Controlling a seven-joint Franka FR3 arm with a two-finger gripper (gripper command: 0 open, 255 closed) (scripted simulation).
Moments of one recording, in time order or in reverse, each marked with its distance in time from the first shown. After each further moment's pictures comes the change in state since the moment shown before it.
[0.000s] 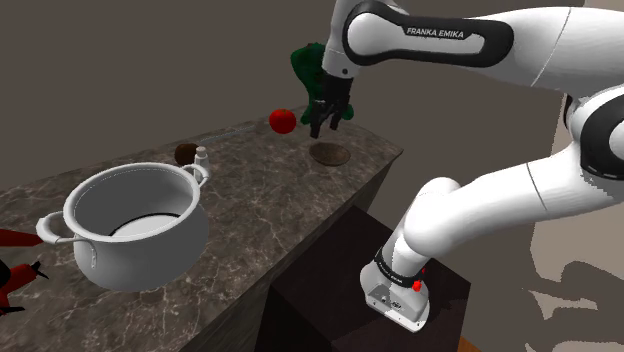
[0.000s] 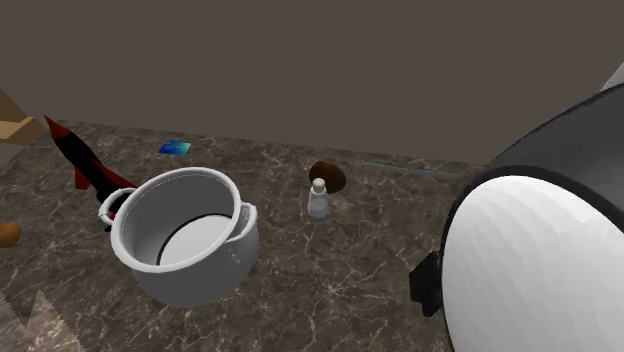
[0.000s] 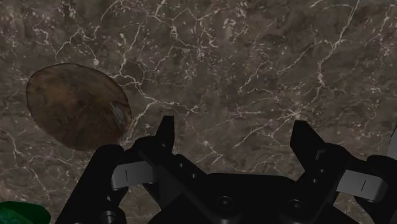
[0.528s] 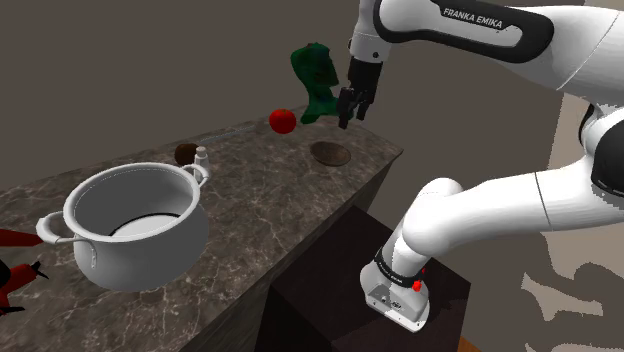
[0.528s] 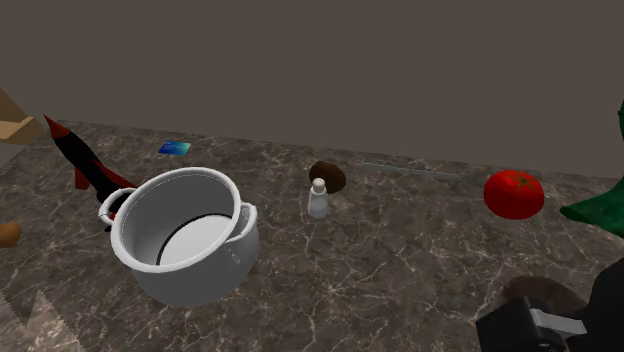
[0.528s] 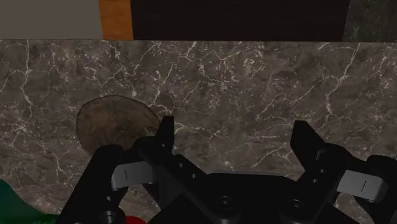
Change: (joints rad) arm -0.035 -0.108 -0.034 0.063 -0.057 -0.226 -0.048
